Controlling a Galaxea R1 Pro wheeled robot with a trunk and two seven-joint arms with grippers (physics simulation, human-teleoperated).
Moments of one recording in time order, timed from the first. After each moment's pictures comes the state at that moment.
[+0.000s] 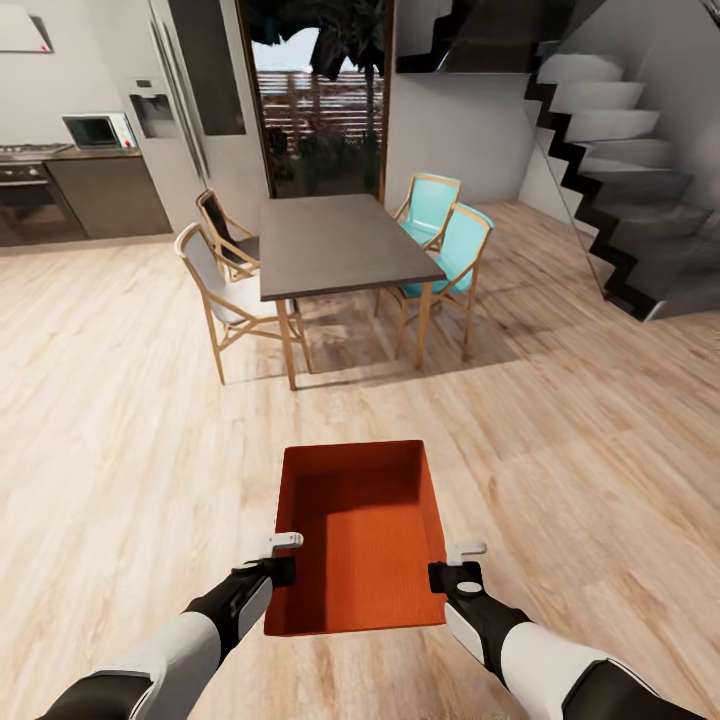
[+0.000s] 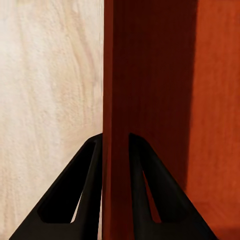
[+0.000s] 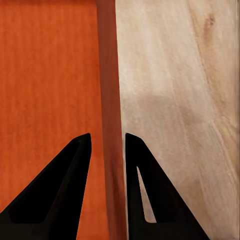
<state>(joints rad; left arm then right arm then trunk) -0.75 -0.10 0.00 -0.21 0.08 0.15 0.11 -0.75 0.09 0.61 -0.12 -0.52 -0.08 -0.26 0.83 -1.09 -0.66</state>
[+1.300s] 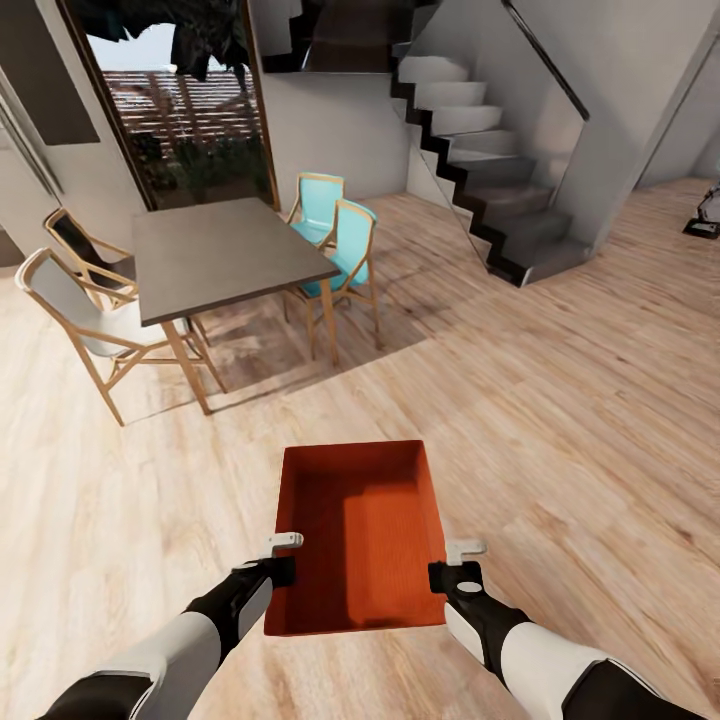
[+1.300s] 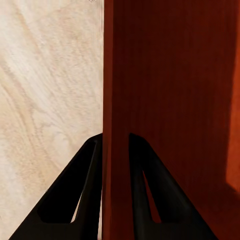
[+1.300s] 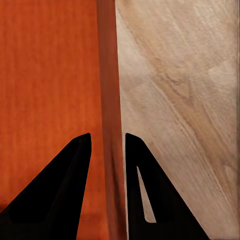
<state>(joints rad) -0.75 -0.10 0.00 -0.21 0.08 0.15 0.11 -0.75 0.09 0.61 -0.12 -0.52 -0.08 -0.26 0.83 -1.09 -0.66</state>
